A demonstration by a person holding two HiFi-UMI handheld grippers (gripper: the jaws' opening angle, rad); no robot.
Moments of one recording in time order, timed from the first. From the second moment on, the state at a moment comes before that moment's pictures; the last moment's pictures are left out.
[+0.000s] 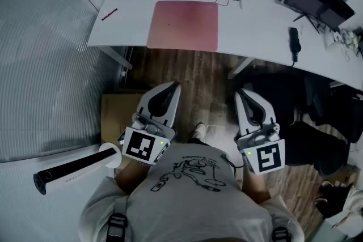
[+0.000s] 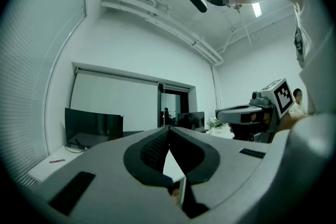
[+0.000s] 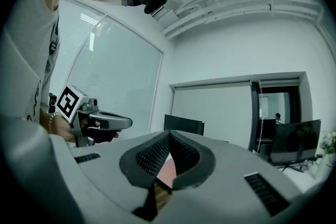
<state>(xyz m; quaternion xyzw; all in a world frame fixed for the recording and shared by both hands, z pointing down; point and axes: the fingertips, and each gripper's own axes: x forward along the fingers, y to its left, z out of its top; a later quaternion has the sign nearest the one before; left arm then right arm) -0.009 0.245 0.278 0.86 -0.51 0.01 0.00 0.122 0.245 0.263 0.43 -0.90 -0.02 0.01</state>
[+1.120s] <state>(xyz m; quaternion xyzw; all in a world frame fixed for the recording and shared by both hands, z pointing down) -0.015 0.107 0.292 0.85 -0.52 0.00 0.02 0.117 0.104 0.275 0.42 -0.91 -0.02 0.02</state>
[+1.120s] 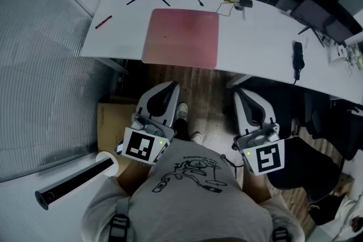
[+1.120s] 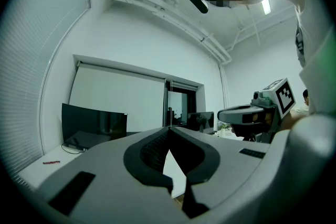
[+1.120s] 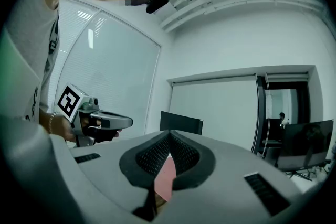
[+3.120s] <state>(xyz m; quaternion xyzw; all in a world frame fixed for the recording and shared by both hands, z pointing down) -0.244 -0.132 0.589 0.78 -0.57 0.13 0.23 -0.036 -0.115 0.288 0.44 -0.90 -0.04 0.06</state>
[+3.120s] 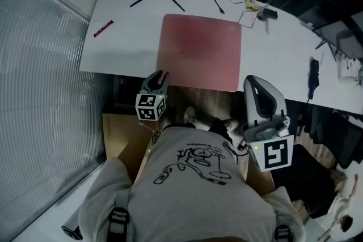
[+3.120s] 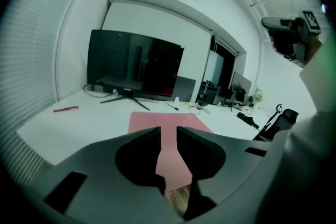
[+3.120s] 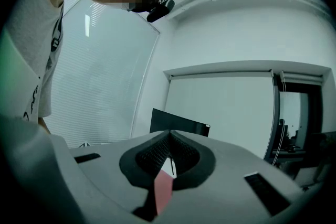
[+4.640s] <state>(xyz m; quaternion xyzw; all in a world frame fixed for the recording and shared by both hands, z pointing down) -0.306 -0.104 0.790 0.70 -0.55 0.11 0.45 -0.040 -0.108 0.295 0.44 -0.90 -0.03 0.05</state>
